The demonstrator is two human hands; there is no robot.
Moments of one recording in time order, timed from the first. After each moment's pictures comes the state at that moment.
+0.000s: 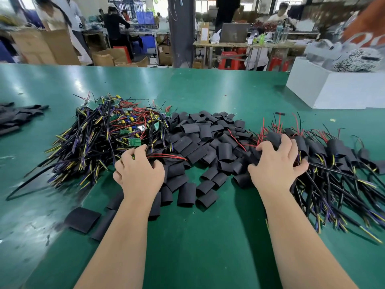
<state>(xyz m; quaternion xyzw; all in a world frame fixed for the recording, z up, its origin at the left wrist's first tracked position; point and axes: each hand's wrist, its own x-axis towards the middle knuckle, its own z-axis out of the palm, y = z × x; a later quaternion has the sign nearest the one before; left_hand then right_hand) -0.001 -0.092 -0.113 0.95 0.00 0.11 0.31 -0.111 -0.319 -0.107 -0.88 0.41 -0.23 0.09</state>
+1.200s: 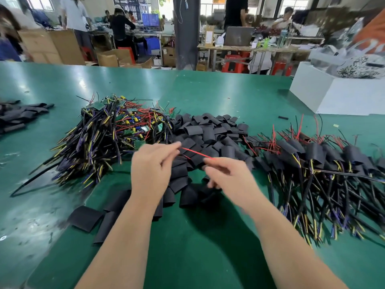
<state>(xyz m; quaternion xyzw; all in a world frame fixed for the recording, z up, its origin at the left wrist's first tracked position) -0.007 -0.093 -0.100 0.79 -0.32 0.33 0.40 -0.108 -0.252 -0.092 -0.80 0.12 -0.16 0.56</state>
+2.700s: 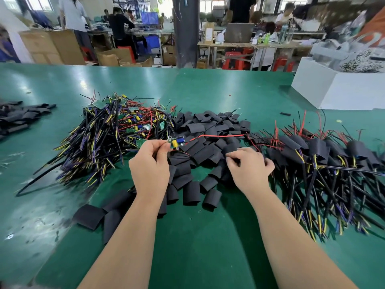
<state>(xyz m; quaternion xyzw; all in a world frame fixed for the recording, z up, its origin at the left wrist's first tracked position) -0.012 -0.097 -0.104 0.78 -0.13 0.23 0.56 -0.087 -0.286 -0.114 -0.91 0.28 -0.21 0.21</state>
